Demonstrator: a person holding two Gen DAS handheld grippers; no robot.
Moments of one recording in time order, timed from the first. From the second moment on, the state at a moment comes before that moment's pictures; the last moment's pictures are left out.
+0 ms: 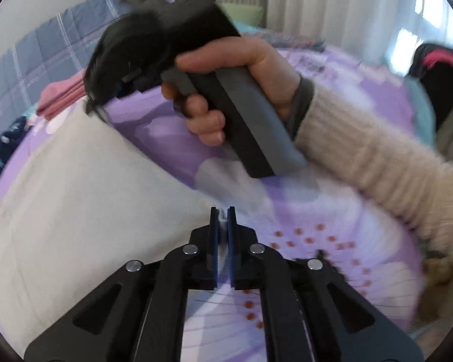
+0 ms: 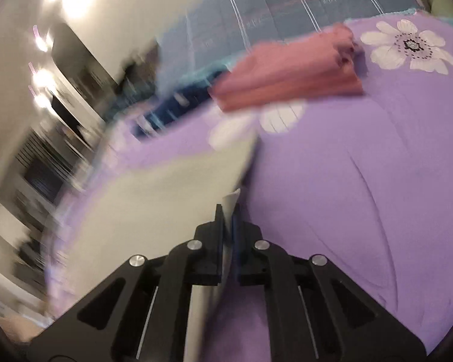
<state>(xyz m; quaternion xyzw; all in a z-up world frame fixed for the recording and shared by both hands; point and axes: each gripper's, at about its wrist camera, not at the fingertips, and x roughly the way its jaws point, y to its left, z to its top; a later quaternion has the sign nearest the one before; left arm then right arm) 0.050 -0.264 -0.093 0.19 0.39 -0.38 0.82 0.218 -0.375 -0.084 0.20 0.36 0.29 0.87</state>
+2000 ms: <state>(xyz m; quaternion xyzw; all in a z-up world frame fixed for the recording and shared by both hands) -0.065 0.252 -0.080 -0.15 0.29 0.04 0.94 -0.046 0.121 -0.137 -0.46 0.16 0.27 0.83</state>
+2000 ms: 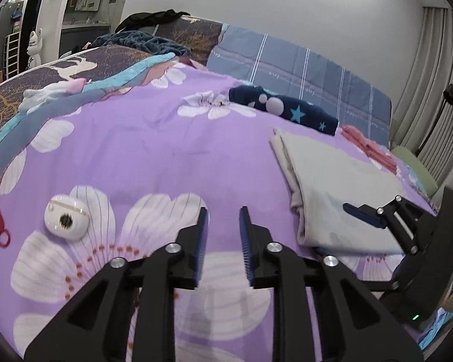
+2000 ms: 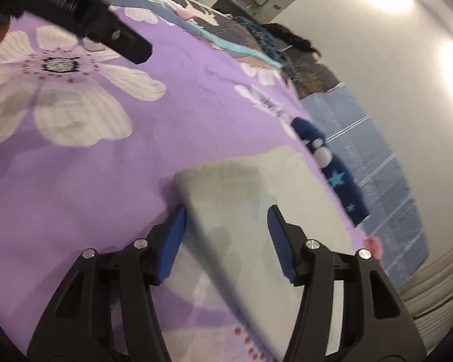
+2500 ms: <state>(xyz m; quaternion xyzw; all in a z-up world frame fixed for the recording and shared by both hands) 0.045 0.271 -0.087 -0.23 0.35 -0.12 0.90 -0.040 0.129 -0.126 -0.42 0.18 0.30 0.84</state>
